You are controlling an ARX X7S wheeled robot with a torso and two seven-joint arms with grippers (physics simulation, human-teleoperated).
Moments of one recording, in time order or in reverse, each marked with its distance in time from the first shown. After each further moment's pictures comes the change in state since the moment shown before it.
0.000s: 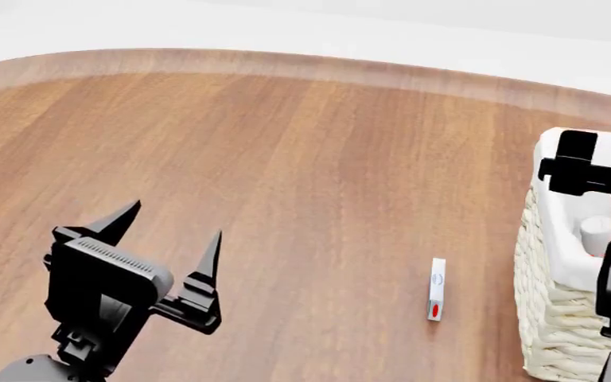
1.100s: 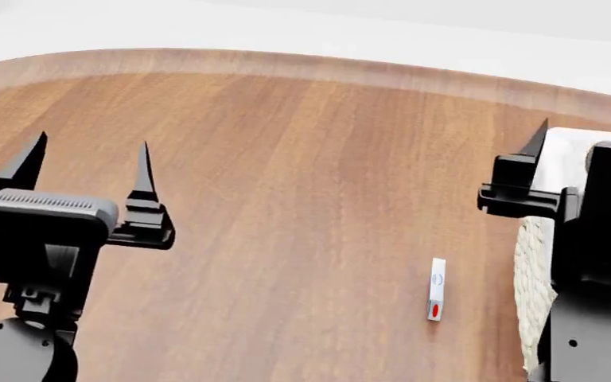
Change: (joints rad) left arm -0.041 -0.002 -0.077 0.104 0.074 0.051 -0.273; right arm -0.623 -0.133 0.091 -1.095 0.018 0.065 0.099
